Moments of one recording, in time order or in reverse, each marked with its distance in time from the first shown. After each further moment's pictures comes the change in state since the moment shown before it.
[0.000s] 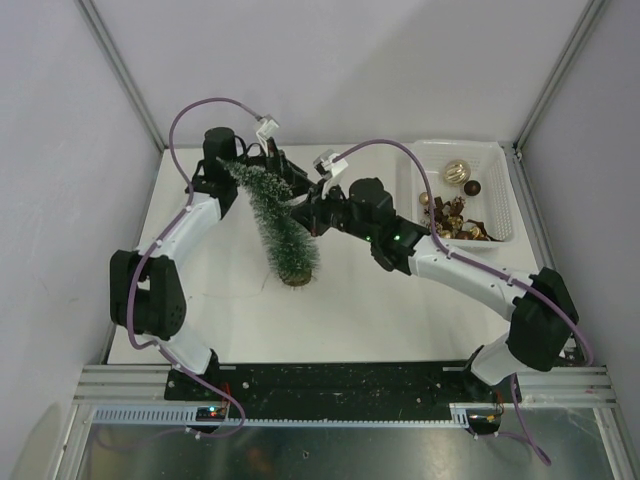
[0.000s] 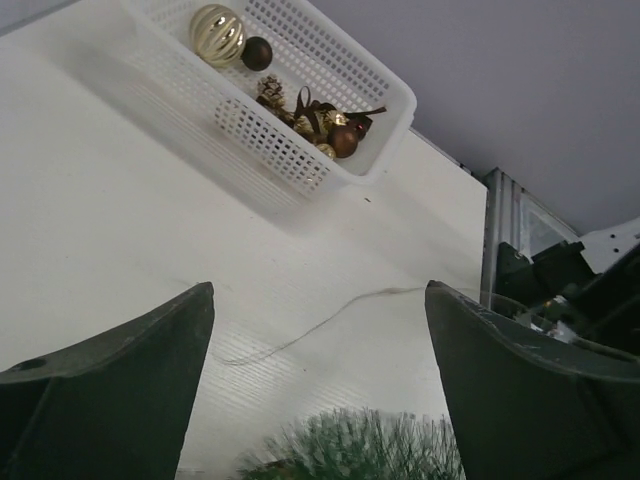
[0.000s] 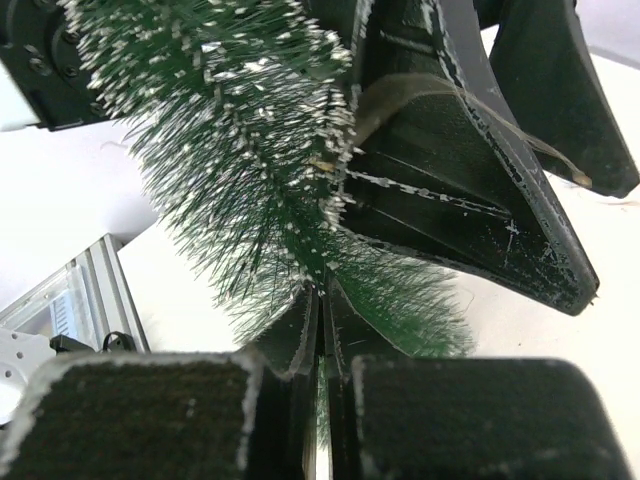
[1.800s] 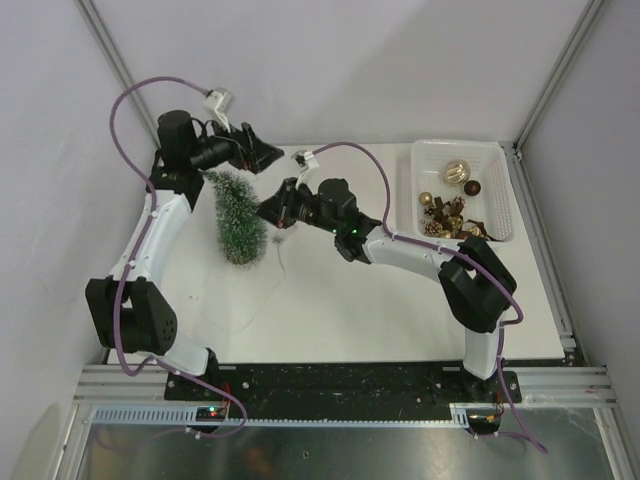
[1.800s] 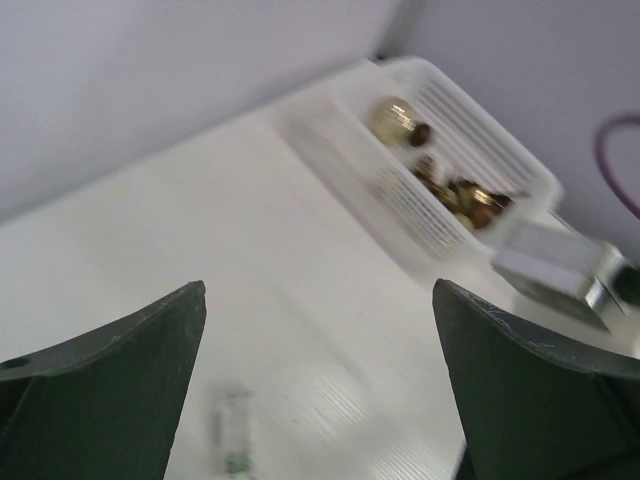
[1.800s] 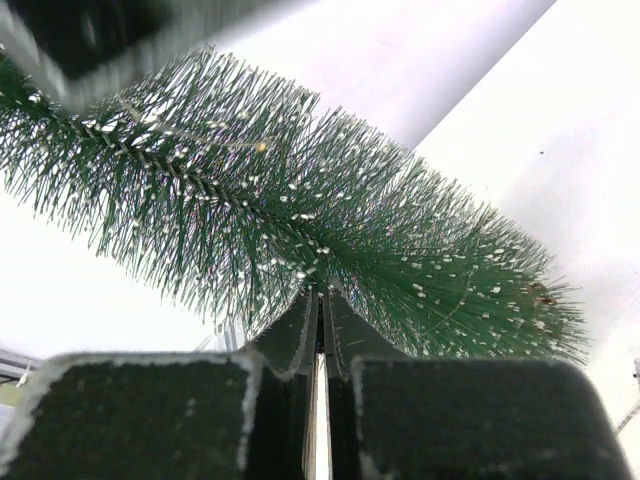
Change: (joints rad) left arm 0.146 -0.118 0.080 -0.126 -0.178 0.048; right arm 0.006 0.367 0.135 0.372 -0.130 0.429
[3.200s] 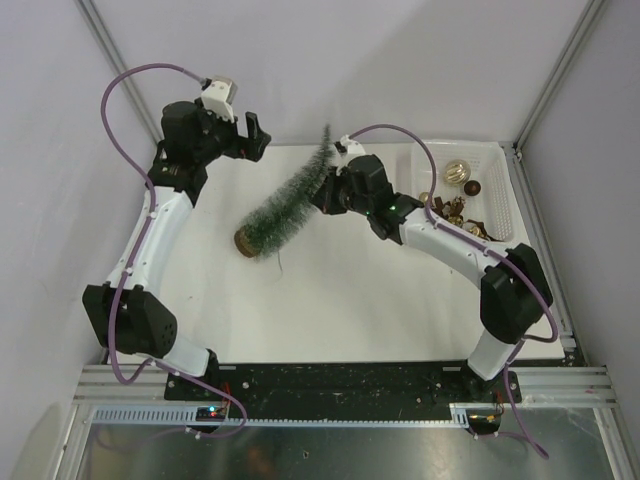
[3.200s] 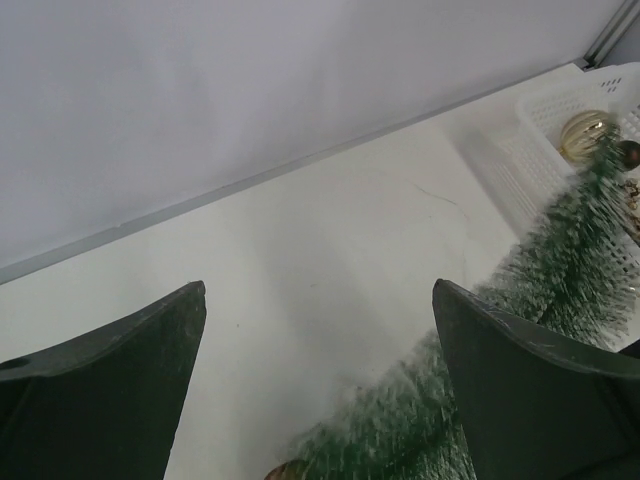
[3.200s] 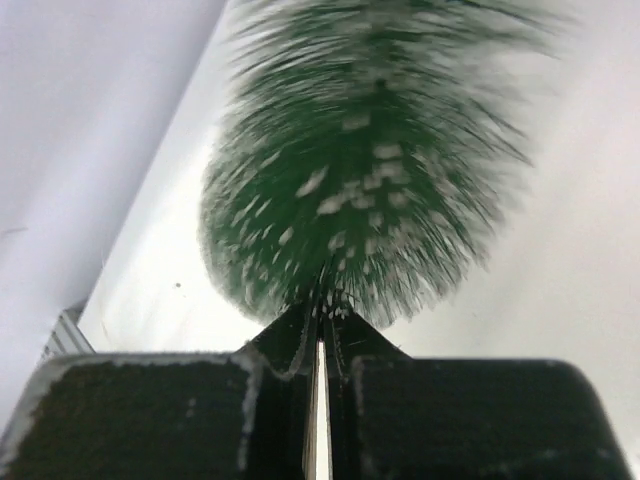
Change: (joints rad) left arm -0.061 -0.011 0.141 -0.172 -0.516 0.226; right arm -0.153 -0.164 0.014 -0.553 0.189 -0.182
